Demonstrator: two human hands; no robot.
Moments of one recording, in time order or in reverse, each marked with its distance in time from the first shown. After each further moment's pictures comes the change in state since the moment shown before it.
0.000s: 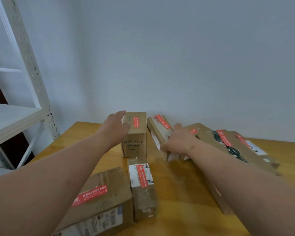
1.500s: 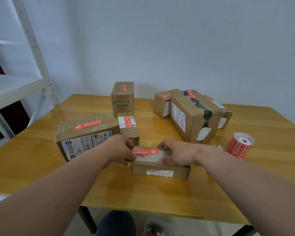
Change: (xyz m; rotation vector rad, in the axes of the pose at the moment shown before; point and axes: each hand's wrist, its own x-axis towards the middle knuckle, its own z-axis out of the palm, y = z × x) left_hand -0.212 0.011 0.059 -0.063 -0.481 -0.292; right_hand -0.168 0.113 0.049 -0.121 -0.434 -0.141
